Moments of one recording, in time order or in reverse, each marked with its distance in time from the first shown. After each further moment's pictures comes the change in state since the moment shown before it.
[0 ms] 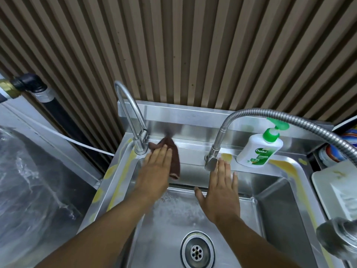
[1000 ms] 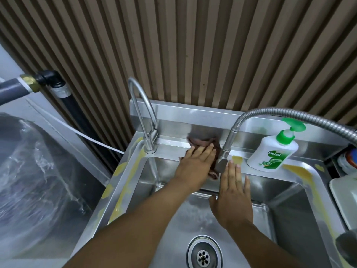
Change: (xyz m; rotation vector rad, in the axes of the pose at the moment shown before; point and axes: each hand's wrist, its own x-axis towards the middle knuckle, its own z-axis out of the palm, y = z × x) left_hand 0.038 0.065 -0.009 -0.054 0.008 0.274; right_hand -0.001 0.009 0.012 0.031 0.077 -0.044
